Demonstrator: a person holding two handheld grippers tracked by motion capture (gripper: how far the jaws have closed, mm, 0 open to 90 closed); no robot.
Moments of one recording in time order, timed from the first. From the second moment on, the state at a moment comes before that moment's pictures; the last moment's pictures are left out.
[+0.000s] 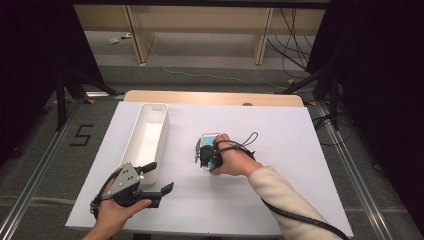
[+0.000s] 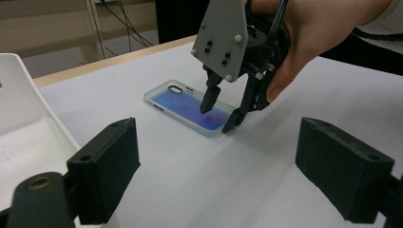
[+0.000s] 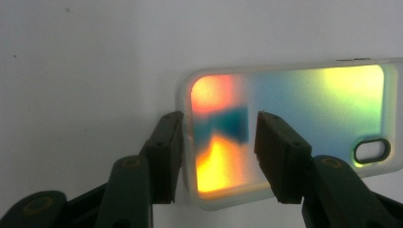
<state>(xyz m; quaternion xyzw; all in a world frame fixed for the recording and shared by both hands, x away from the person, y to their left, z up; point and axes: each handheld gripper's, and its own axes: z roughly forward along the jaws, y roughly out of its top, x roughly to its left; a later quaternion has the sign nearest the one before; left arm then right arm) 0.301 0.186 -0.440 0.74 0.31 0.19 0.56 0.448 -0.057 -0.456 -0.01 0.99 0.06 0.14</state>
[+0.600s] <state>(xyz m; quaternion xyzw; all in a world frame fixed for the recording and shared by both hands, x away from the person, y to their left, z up) 0.300 0.185 -0.440 0.74 0.31 0.19 0.56 0.445 -0.055 -0.456 0.00 0.99 0.04 0.10</state>
